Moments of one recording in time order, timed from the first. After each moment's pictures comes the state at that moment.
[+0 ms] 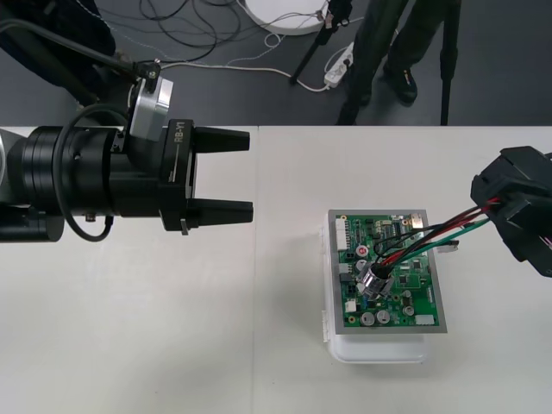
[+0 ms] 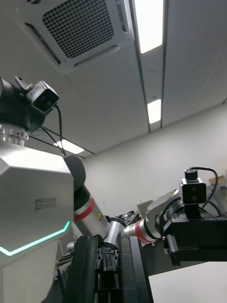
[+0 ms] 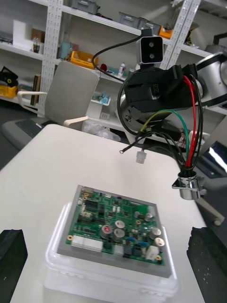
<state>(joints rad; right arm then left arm) -0.34 -1.12 0.62 -1.68 -0.12 -1.52 0.29 -0.34 0.64 -0.11 -1.93 -1.17 -1.15 0.52</state>
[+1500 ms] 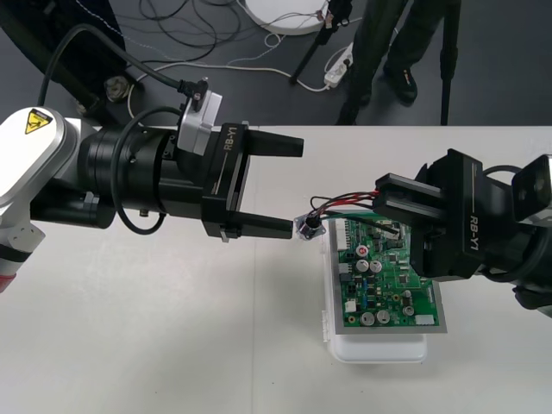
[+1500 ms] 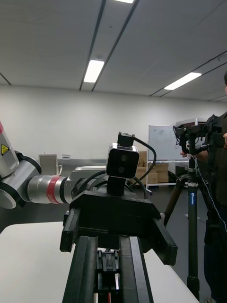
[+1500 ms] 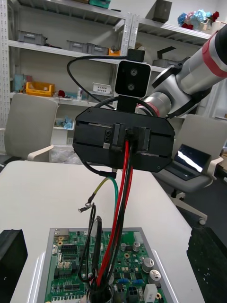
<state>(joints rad) -0.24 -1.11 0.62 -1.95 -0.05 -0.95 0.86 -0.51 0.64 -0.36 -1.75 -0.93 -1.15 0.20</state>
